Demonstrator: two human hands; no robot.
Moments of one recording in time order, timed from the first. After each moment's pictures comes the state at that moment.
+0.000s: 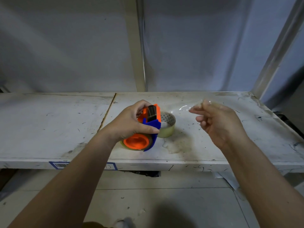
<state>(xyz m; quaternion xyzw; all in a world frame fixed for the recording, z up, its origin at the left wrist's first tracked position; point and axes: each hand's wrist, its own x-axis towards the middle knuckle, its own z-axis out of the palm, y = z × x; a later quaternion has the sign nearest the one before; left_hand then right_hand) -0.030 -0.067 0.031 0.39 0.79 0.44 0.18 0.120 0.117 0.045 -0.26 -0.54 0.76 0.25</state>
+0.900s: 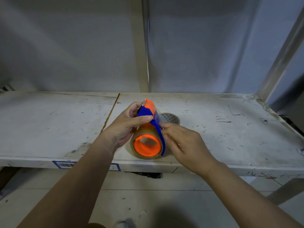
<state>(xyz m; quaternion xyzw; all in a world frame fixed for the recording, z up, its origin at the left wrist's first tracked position) -0.040 -0.076 0.012 0.26 0.60 0.69 0.30 0.103 0.073 -0.015 0.07 -0.93 0.22 0.30</state>
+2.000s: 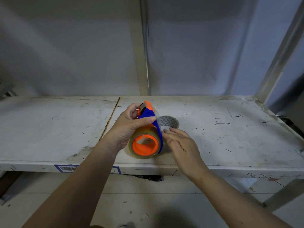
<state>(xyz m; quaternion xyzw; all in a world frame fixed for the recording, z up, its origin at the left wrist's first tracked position) -0.039 -0.070 0.015 0.24 0.67 0.67 0.22 0.100 0.058 -0.025 -0.11 -0.85 0.46 0.22</state>
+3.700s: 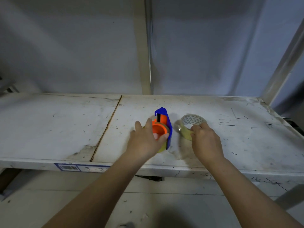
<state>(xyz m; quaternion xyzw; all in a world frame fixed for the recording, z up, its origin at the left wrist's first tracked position) -0.007 -0.039 -0.021 0.21 0.95 0.23 0.05 0.078 0.124 -0.052 -0.26 -0.94 0.06 0.19</state>
